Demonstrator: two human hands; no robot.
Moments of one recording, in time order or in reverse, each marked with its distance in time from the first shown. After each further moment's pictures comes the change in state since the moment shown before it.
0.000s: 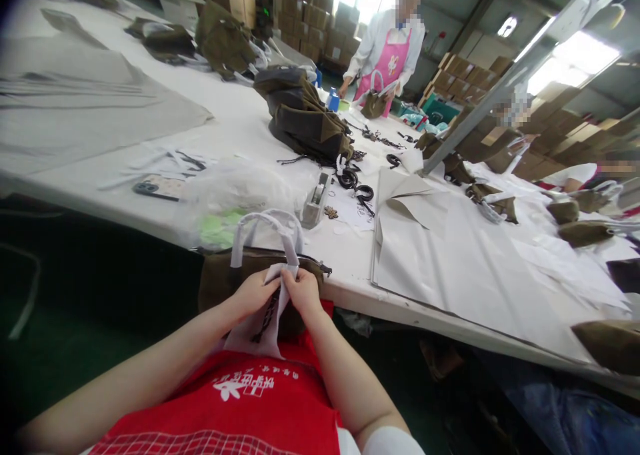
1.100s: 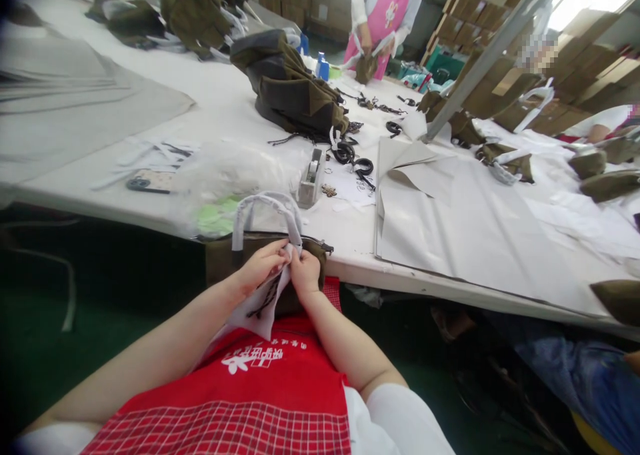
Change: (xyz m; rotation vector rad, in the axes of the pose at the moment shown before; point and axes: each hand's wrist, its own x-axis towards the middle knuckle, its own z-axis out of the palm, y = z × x) left_hand 0.005 0.021 0.006 -0.286 -0.106 -0.135; right_hand -0.003 0.011 0.014 0.013 0.259 -0.018
